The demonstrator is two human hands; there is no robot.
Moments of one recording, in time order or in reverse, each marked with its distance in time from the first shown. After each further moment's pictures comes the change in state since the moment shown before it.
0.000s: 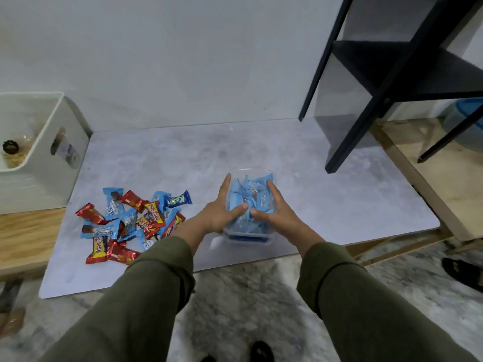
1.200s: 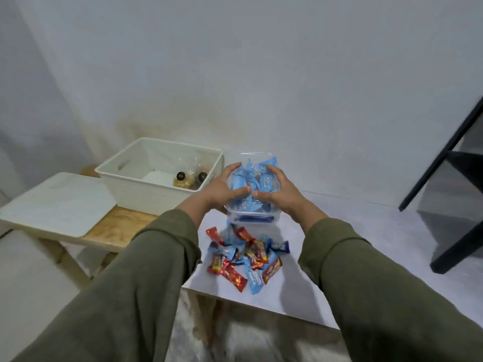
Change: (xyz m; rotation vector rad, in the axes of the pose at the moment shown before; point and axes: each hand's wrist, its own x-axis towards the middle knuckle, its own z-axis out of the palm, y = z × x) left_hand -0.167 -0.019 -0.232 -0.228 0.516 0.062; right_hand -0.011 -0.218 0.196 -0.166 -0.291 -0.401
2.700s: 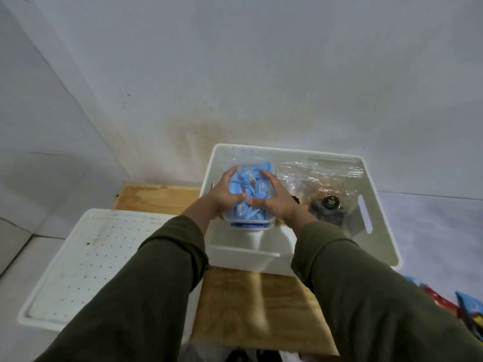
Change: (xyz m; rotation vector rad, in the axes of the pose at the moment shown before) left_hand 0.258 -0.258 -0.371 -0.069 -0.118 -0.249; right_hand 0.383 0.028 0.370 0.091 0.036 0.277
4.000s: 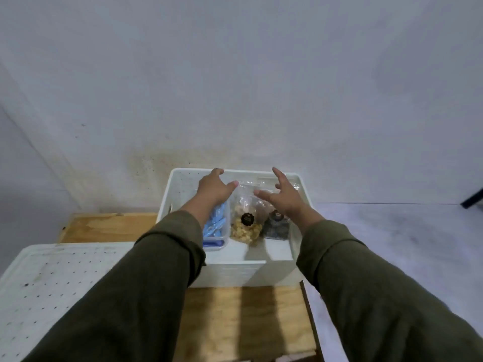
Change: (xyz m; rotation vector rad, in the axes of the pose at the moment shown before) left_hand -0.019 0.094 0.041 0.398 0.144 0.173; right_hand -0.057 -0.041 -0.091 -0.215 0.363 -0.038
